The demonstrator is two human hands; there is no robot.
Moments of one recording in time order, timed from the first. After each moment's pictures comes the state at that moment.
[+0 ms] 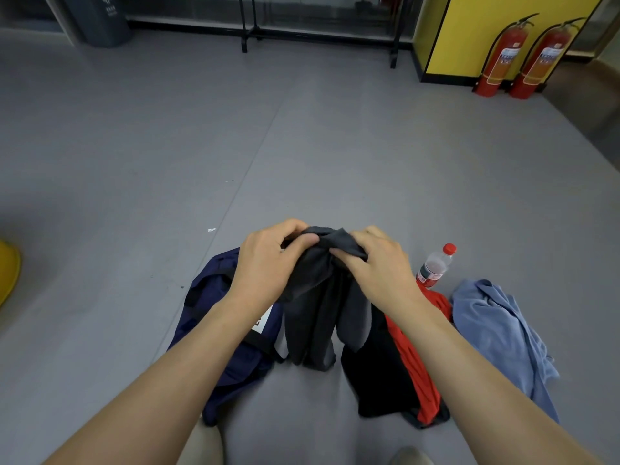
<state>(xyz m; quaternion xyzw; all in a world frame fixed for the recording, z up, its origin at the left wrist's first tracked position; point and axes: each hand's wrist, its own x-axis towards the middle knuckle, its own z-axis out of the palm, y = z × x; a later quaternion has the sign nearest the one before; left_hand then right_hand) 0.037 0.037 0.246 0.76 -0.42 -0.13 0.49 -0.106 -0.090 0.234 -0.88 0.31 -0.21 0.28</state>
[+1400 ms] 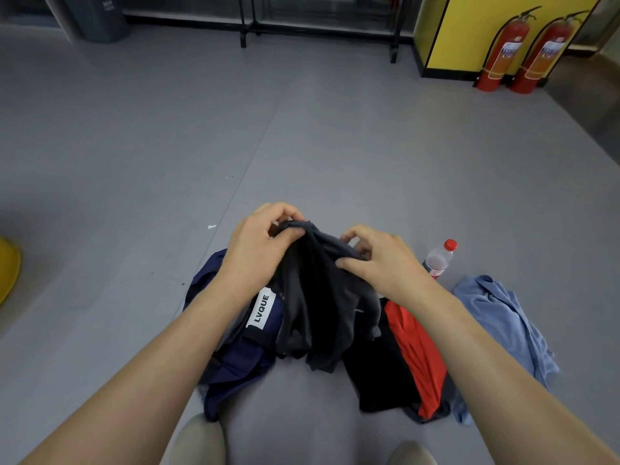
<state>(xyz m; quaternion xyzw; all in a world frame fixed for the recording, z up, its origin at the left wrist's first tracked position) 0.059 0.040 0.252 0.74 -0.41 -0.15 0.50 -0.113 -0.100 0.247 -0.89 0.29 -0.10 0.33</state>
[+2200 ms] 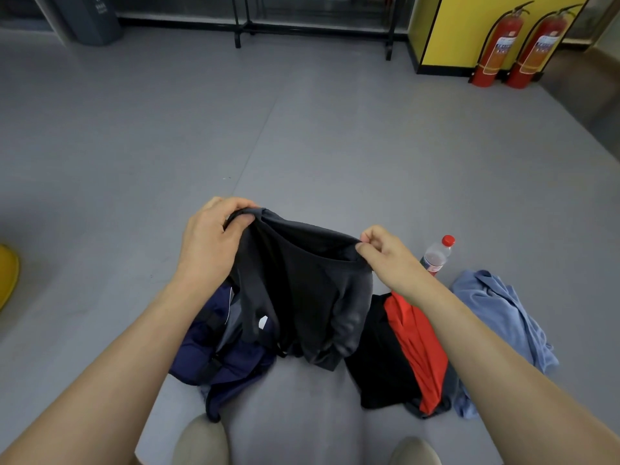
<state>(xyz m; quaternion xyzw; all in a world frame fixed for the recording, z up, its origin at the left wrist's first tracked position) 0.095 0.067 0.253 0.80 -0.38 -0.04 0.46 -0.117 -0.119 0.213 -0.78 0.35 -0.14 0.49</state>
